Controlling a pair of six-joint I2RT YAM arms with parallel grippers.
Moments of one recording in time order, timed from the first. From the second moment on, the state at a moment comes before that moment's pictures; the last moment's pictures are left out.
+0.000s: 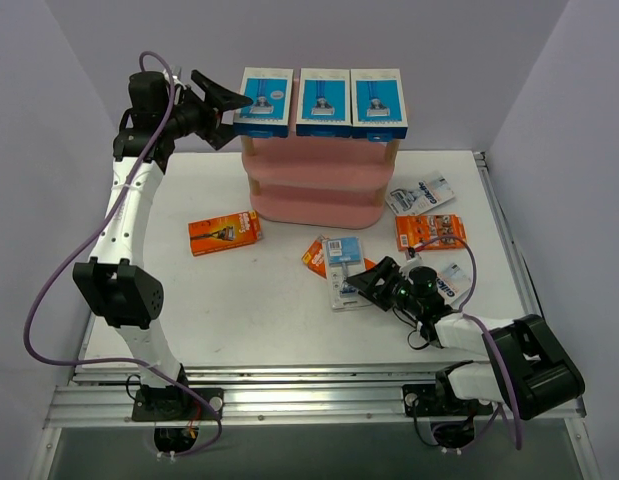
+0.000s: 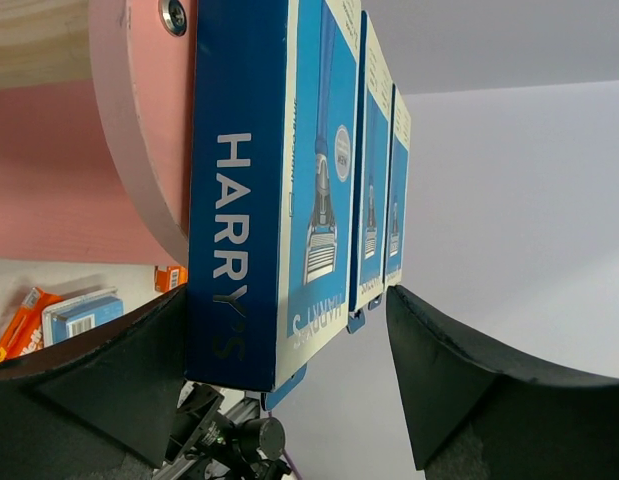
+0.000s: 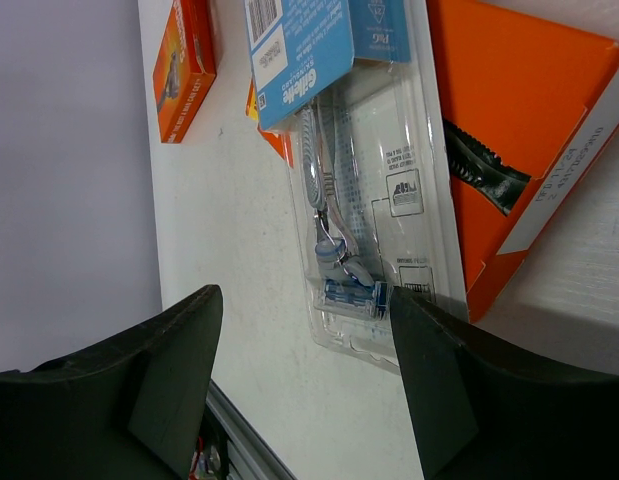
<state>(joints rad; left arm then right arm) -0.09 1.86 2.09 -0.50 0.61 -1.18 0.35 1.27 0.16 0.69 -0.35 1.05</state>
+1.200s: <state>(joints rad) -0.09 1.87 2.05 -0.53 0.55 -1.11 0.35 1.38 0.16 0.85 -0.36 1.07</state>
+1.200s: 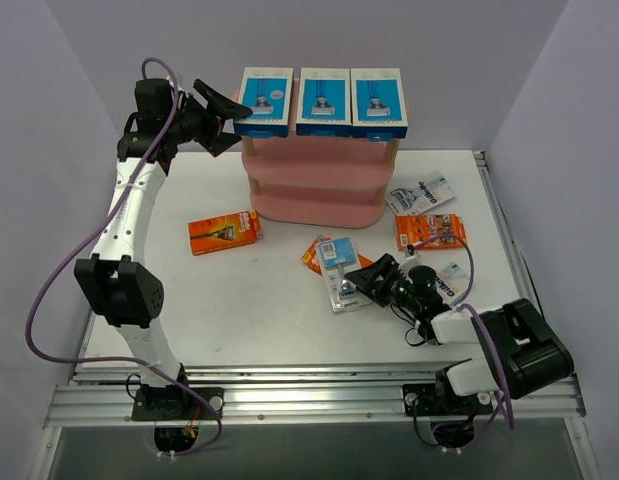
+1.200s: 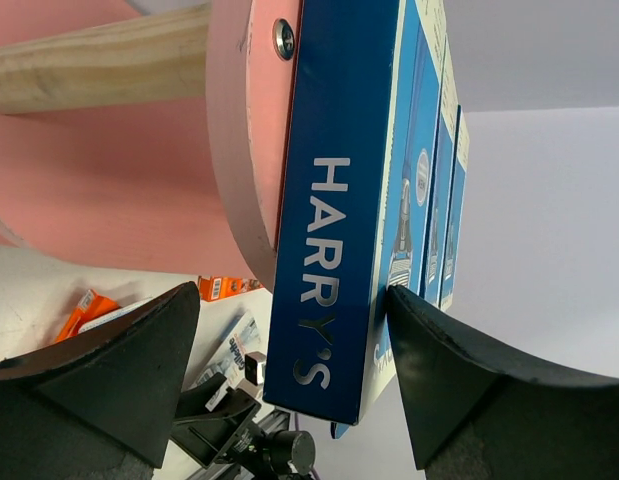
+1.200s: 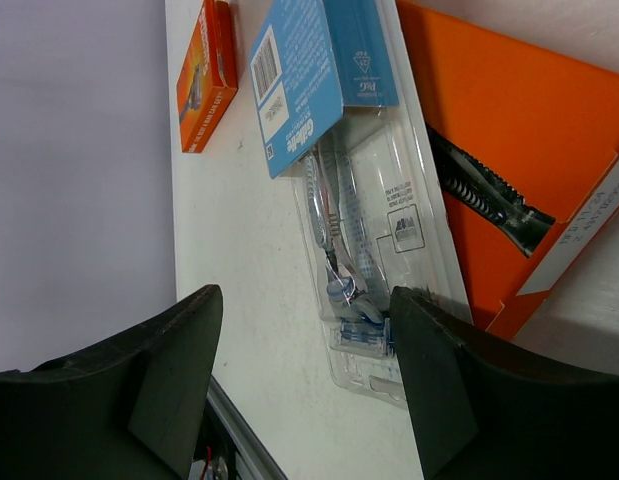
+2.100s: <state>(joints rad) -0.14 1.93 2.12 -0.53 0.52 -1.09 0.34 1.46 0.16 0.97 -0.41 1.10</state>
